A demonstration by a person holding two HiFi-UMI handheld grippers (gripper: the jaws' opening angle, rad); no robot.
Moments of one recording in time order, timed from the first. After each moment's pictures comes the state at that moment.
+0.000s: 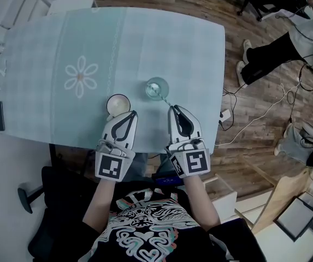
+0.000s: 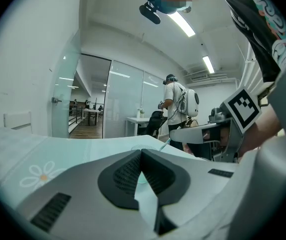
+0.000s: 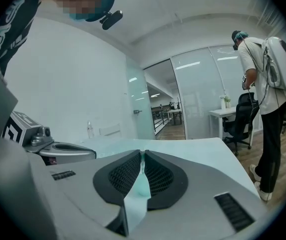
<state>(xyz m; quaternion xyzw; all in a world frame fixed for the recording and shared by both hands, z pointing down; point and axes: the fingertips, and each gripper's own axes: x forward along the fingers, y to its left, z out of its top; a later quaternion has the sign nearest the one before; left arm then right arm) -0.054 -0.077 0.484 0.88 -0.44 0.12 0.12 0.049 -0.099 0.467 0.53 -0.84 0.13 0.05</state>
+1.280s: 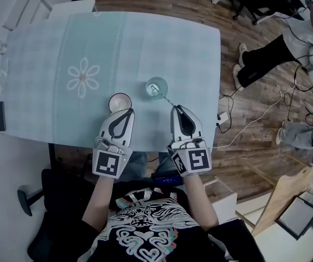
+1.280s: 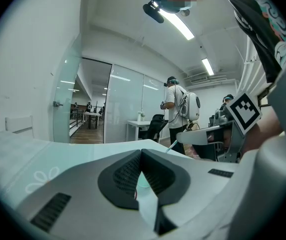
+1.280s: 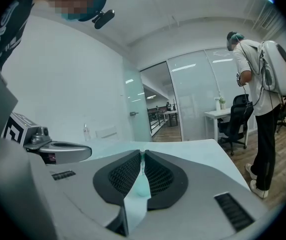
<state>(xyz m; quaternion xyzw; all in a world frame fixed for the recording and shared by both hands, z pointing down) -0.066 -0.076 0.475 0.89 -0.44 0.11 0.10 0.060 -0.090 0.464 0.55 -0.82 0.13 0.04</state>
